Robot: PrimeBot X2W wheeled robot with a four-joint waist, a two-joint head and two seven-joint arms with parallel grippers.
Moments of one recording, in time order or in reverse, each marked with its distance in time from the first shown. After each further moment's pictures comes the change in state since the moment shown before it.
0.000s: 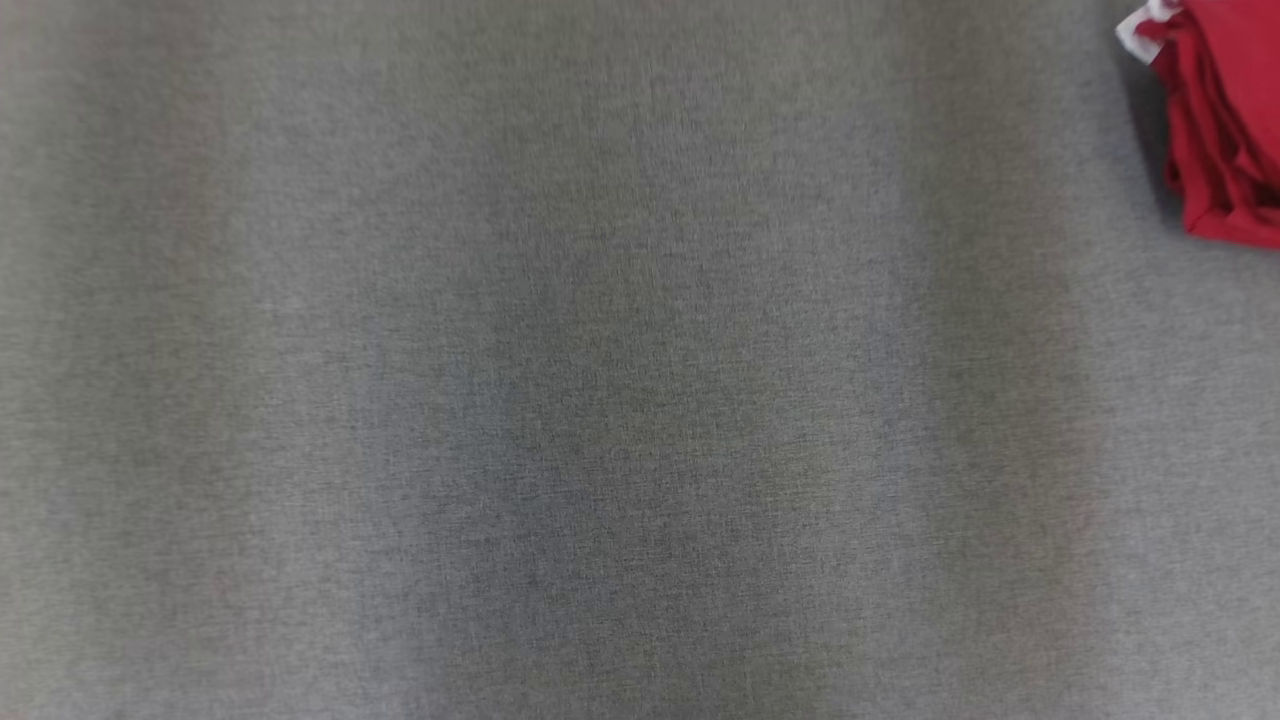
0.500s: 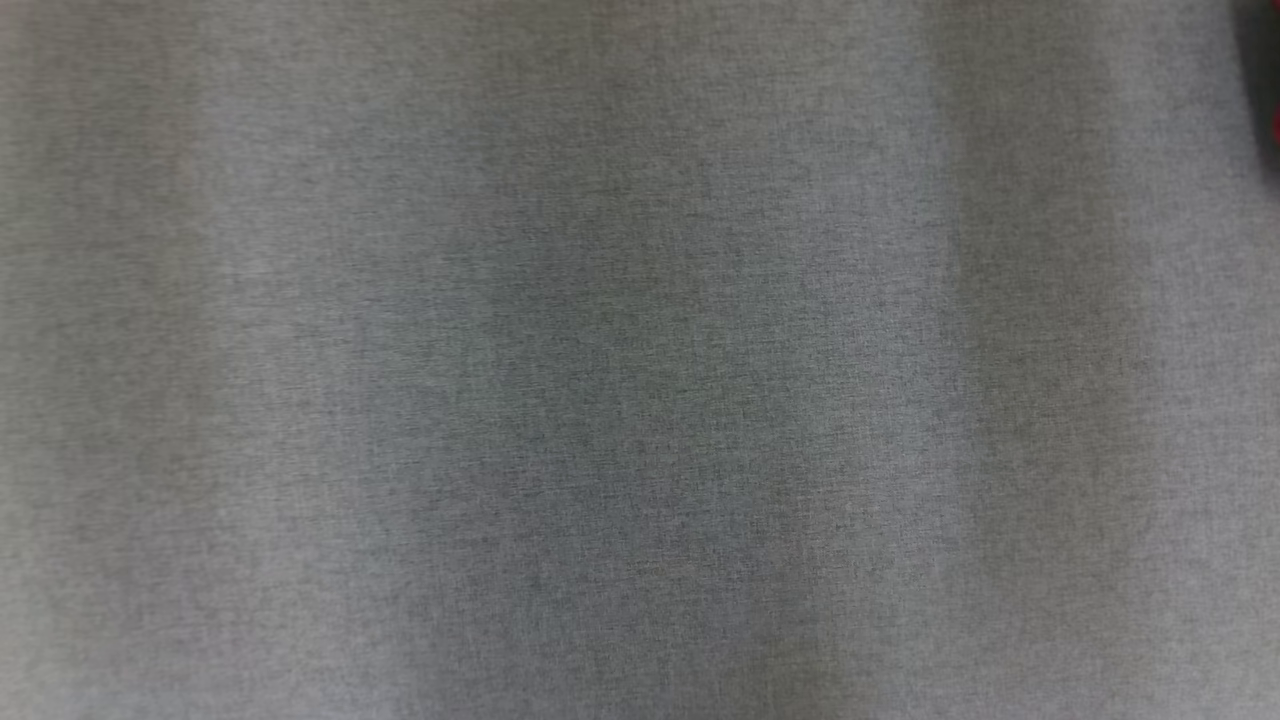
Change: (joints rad) left arm 0.082 -0.019 -0.089 0.078 -0.093 -0.002 -0.219; right arm 0.055 0.036 0.151 -0.025 0.035 0.000 -0.084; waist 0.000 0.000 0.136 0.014
